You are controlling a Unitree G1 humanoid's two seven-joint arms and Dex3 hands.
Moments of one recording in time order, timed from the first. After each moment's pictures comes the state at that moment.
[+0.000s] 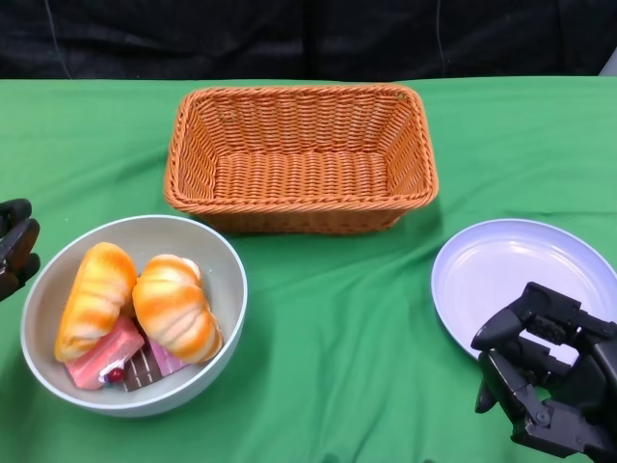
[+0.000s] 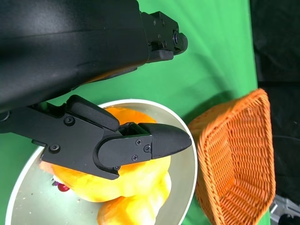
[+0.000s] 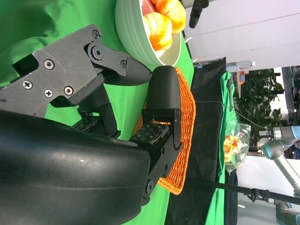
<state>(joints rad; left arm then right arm) -0.50 0.51 0.23 0.78 -0.21 0.29 -0.60 0.30 -0.09 0.01 -0.43 0.26 0.09 0.25</state>
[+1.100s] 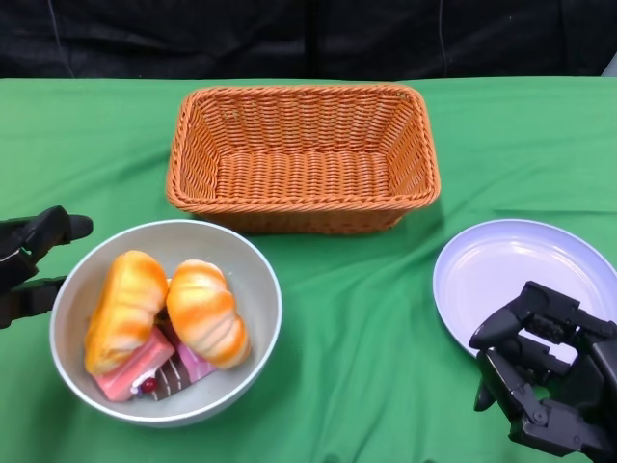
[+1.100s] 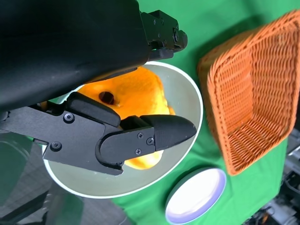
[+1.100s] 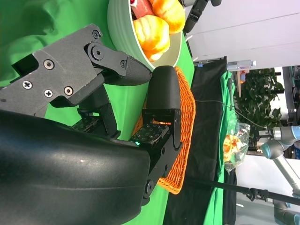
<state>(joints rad) -0.54 0.59 0.12 0.53 -0.29 0.78 -0.86 0.30 -0.09 0.01 -0.43 0.23 0.07 0.24</state>
